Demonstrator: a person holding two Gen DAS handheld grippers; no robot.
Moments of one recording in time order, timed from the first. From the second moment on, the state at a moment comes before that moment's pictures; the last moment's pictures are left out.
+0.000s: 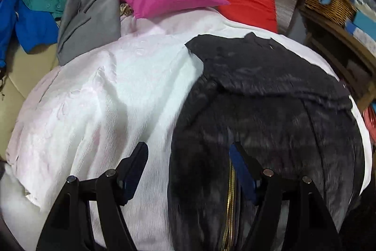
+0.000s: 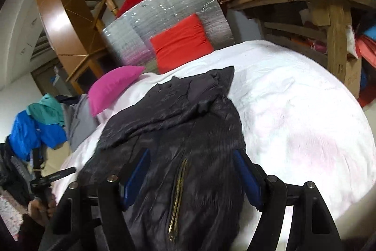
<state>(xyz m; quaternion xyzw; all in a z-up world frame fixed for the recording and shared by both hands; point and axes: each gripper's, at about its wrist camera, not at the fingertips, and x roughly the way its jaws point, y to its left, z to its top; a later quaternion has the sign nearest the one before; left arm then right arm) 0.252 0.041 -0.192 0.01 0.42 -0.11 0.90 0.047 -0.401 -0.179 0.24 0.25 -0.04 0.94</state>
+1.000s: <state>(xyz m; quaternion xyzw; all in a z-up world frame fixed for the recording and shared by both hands) 0.197 0.042 -0.248 0.01 0.60 -0.12 0.79 0.038 -0.379 -0.289 0.33 0.47 -0.01 0.82</state>
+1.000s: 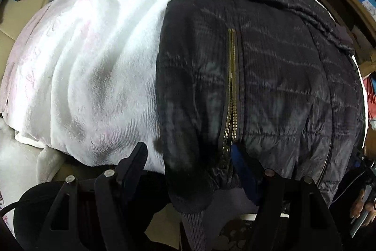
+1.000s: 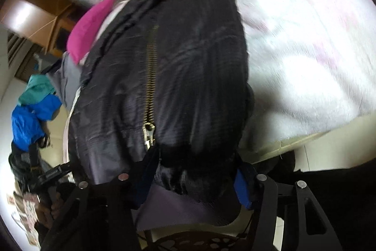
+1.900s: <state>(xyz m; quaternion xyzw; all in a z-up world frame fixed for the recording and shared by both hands) 0.189 0.043 -0.266 -0.02 0.60 -0.22 0.77 0.050 -0.350 -0.307 0.28 0.53 0.05 0.80</state>
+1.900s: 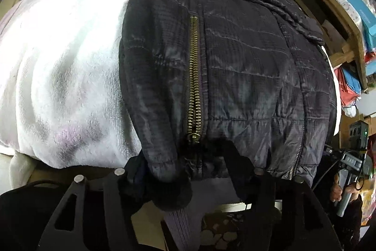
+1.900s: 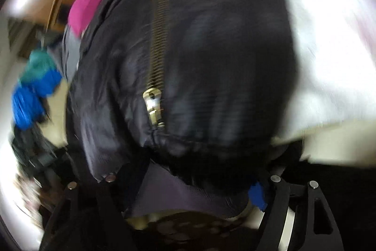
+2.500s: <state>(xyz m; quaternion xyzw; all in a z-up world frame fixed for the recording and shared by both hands) 0.176 0.059 -0.269 0.00 0.62 -0.25 0.74 0.057 -0.334 -0.296 0.28 0.50 0.09 0.81</state>
